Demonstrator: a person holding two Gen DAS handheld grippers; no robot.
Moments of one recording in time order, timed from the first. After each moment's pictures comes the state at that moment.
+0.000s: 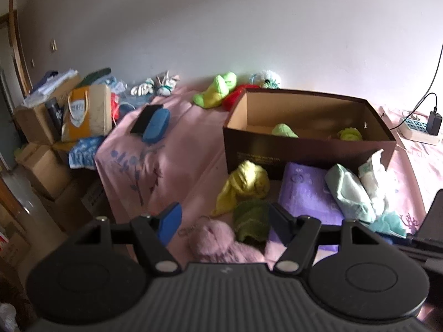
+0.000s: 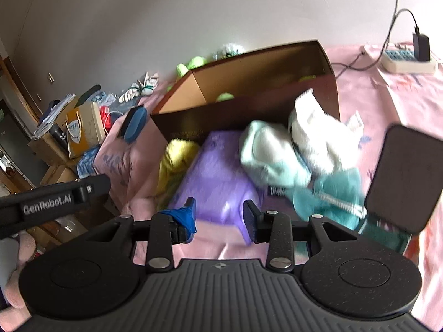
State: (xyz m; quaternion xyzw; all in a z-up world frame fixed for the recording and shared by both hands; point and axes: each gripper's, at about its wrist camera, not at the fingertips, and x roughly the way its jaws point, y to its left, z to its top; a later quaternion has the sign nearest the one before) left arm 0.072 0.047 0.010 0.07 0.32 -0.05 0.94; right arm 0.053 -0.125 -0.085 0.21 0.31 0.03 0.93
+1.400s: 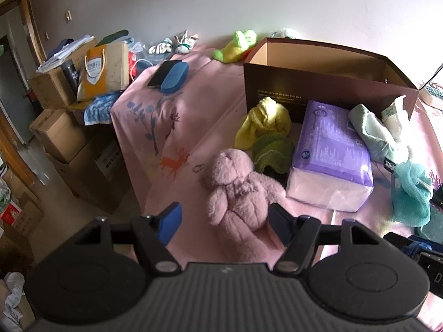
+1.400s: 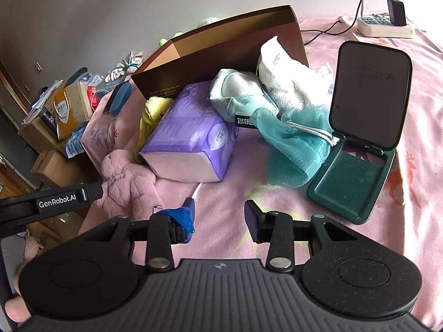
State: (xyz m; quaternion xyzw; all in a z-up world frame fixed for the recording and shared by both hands) left arm 0.047 0.058 -0.042 0.08 0.38 0.00 0.92; right arm 0.012 -0.126 -0.119 0.21 0.34 0.01 0.91
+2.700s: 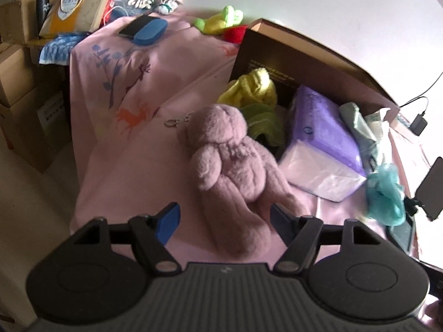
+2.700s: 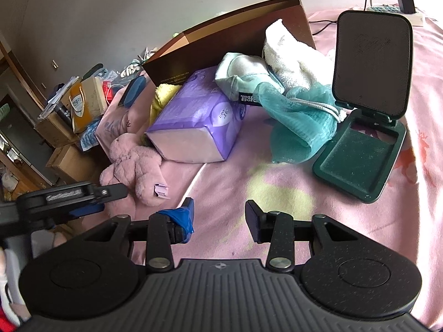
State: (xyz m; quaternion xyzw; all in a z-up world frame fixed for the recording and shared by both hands) left arm 0.064 0.113 -0.100 -0.08 0.41 -0.11 0.90; right arm -0.002 -0.129 -0.144 0.22 0.34 0.05 0.92
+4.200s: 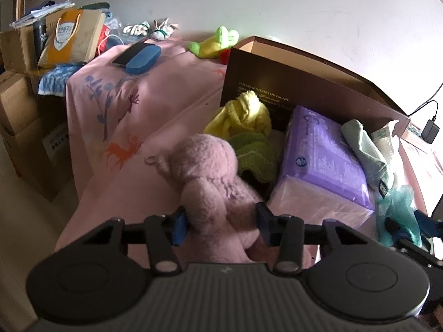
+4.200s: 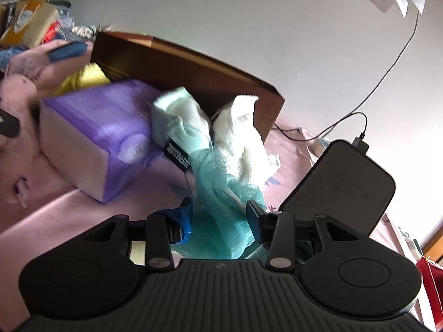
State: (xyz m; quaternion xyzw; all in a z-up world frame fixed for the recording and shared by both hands) left arm 0.085 0.080 -0.098 -0.05 0.36 -0.09 0.93; right arm 0.057 -0.103 -0.162 -0.15 0.25 -0.15 0.94
